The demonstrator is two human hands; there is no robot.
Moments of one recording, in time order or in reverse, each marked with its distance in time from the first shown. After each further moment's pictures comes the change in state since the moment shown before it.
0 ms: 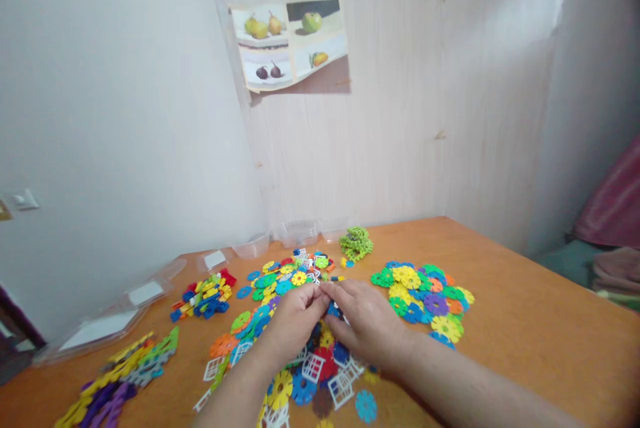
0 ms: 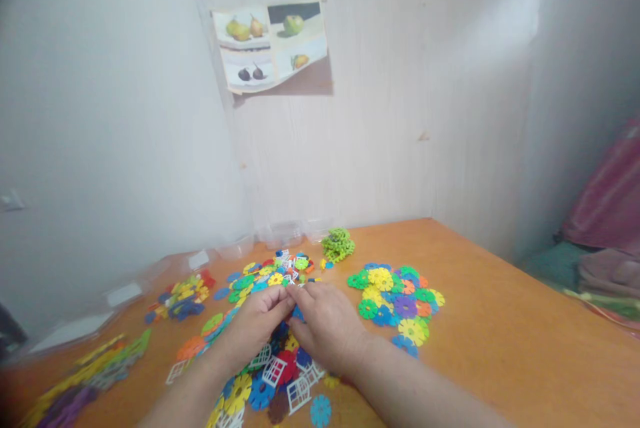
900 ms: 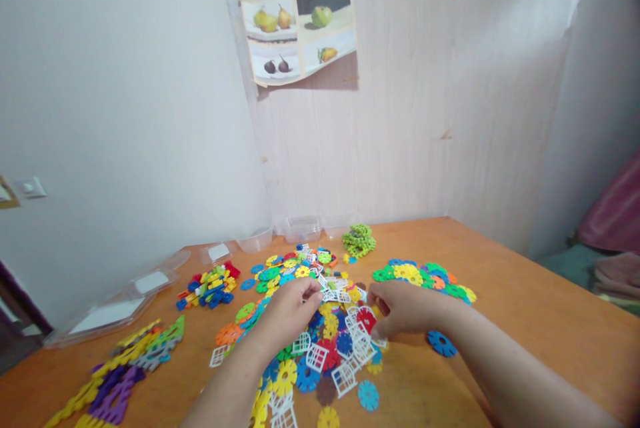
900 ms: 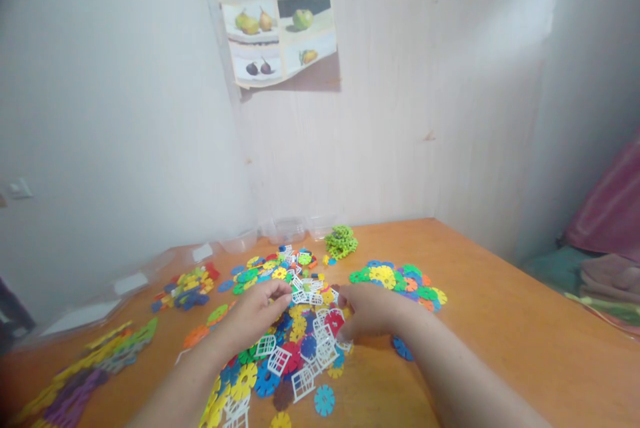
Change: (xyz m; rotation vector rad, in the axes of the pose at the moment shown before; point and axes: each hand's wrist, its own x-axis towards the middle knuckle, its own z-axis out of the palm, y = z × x) left_hand 0.000 -0.017 -0.018 0.366 0.035 0.027; right_hand -0.008 0.060 -0.041 0.175 -0.617 0.413
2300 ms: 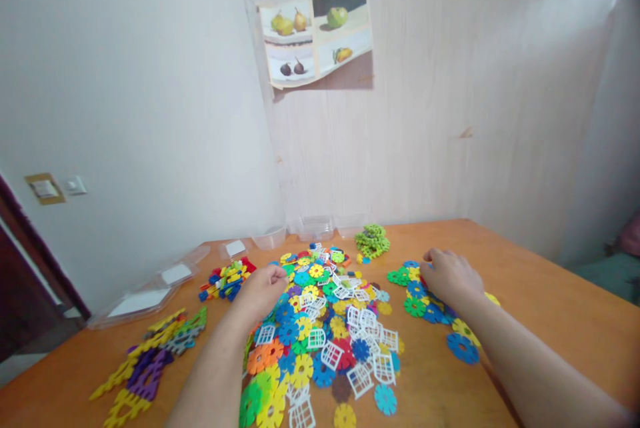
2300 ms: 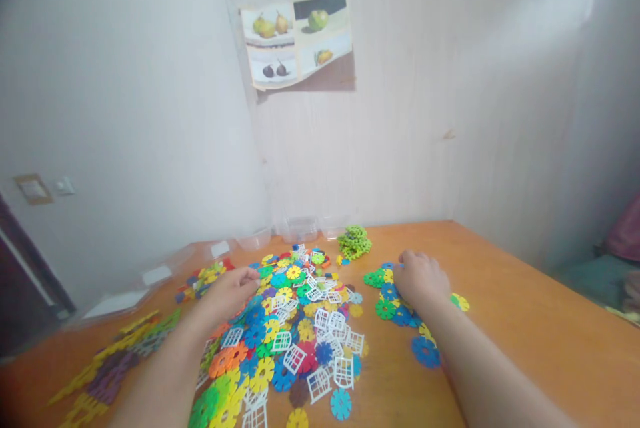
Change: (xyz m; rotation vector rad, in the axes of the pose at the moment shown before) left_hand -0.009 -0.051 -0.059 0.020 0.245 -0.328; right_hand 0.016 0.054 -0.019 -0.257 0.643 0.551
